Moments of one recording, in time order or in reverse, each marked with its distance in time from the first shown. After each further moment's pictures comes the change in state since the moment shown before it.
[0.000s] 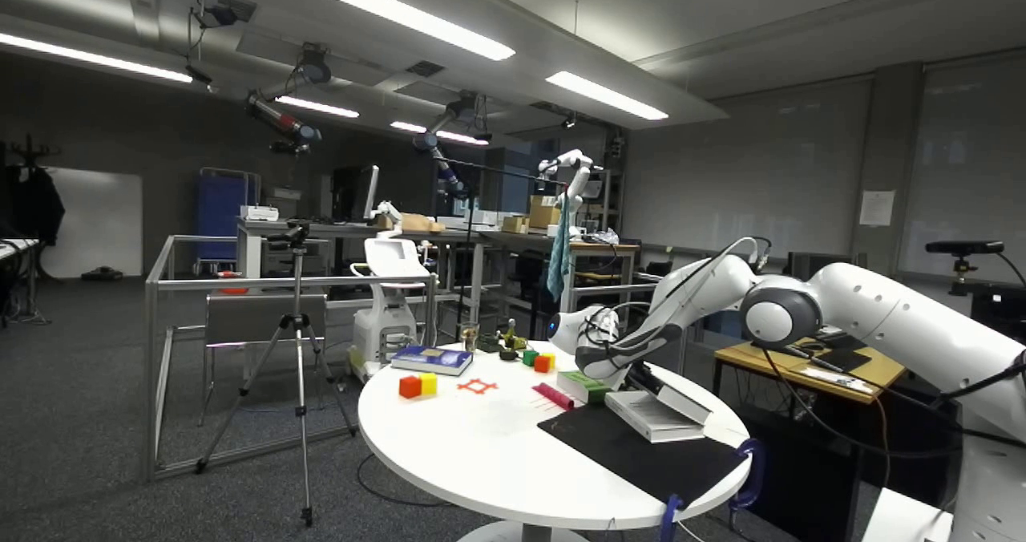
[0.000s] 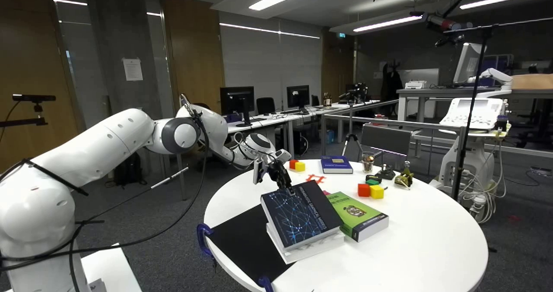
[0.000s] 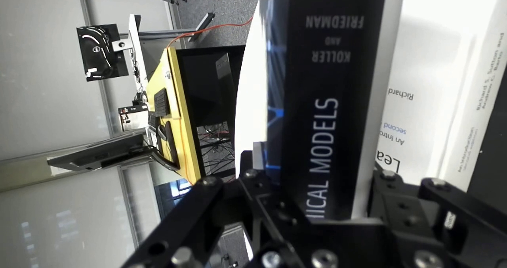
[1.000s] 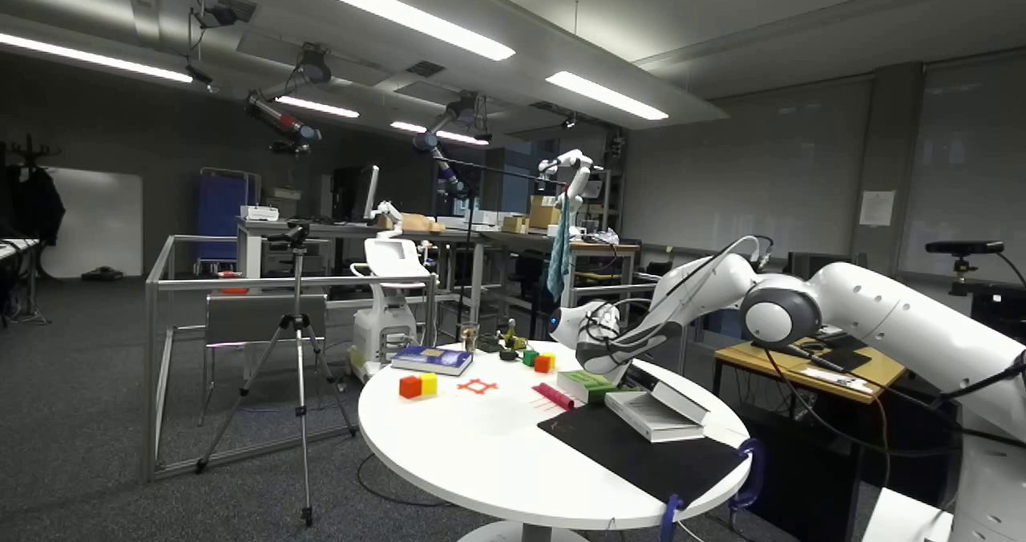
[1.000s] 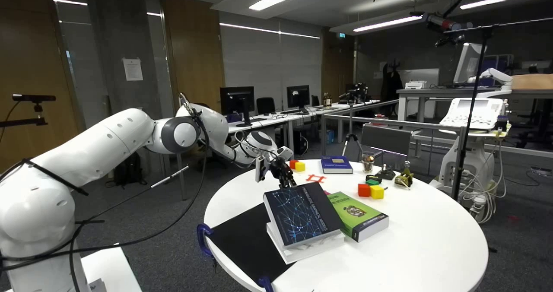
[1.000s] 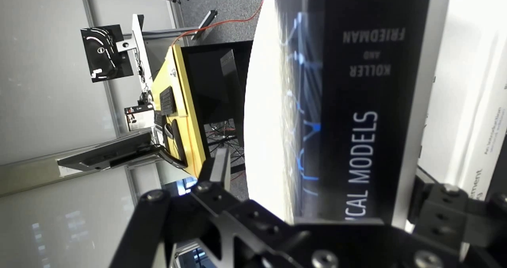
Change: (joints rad) arm 0.000 -0.002 -0.023 0.019 0.000 0.002 0.000
